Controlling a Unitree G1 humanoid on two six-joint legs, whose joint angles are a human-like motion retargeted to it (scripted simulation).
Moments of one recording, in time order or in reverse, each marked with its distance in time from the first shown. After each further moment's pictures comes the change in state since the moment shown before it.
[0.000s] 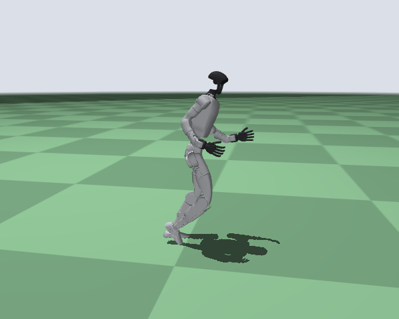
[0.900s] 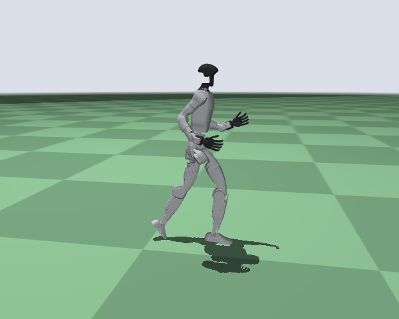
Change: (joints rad) left arm 0.137 0.009 -0.154 -0.172 -0.262 0.008 -0.075; right arm 0.169 -0.135 -0.128 -0.026 0.151 -0.007 0.126; waist -0.137 0.098 -0.119; left_leg 0.320 0.117 -0.102 -0.328 1.067 -0.292; right_leg -0.133 -0.142 -0.081 -0.471 -0.107 0.168
